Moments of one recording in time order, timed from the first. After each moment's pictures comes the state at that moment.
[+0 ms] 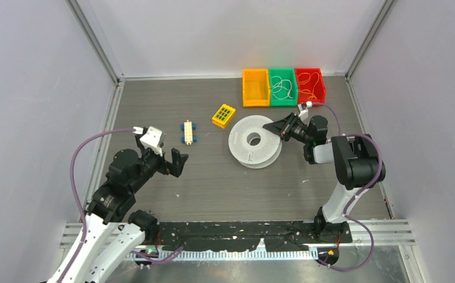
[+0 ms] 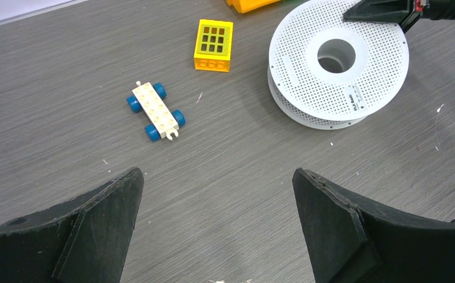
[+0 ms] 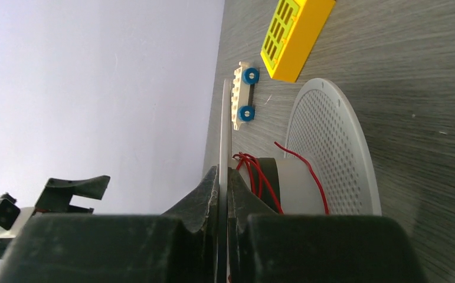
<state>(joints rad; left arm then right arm) -0.46 0.51 0.74 -0.49 0.04 -0.05 0.07 1.74 0.61 1.00 -0.82 1.14</state>
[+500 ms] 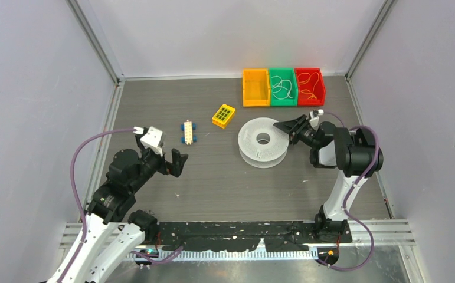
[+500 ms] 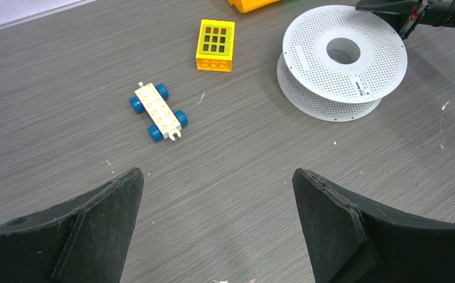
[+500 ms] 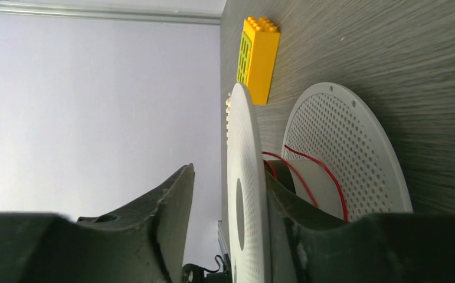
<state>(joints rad) -0.46 0.51 0.74 -0.49 0.04 -0.03 -0.06 1.93 0.58 1.20 -0.84 1.31</state>
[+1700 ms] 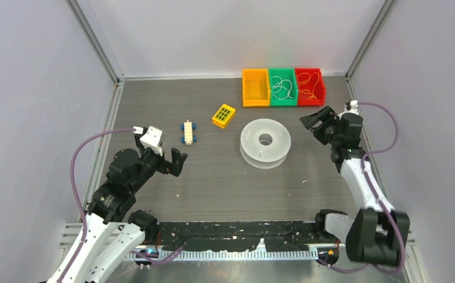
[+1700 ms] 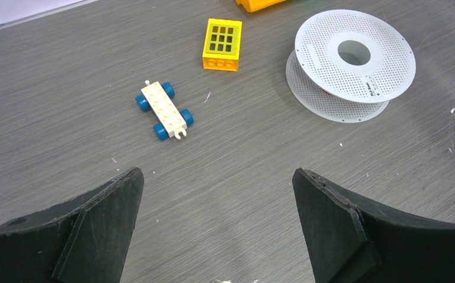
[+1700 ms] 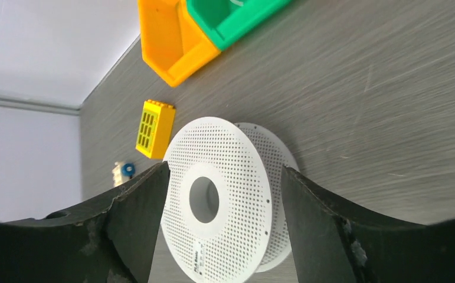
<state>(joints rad) -0.46 0.52 0.74 -0.49 0.02 -0.03 -0.14 1.16 0.65 0.07 -0.35 0.76</state>
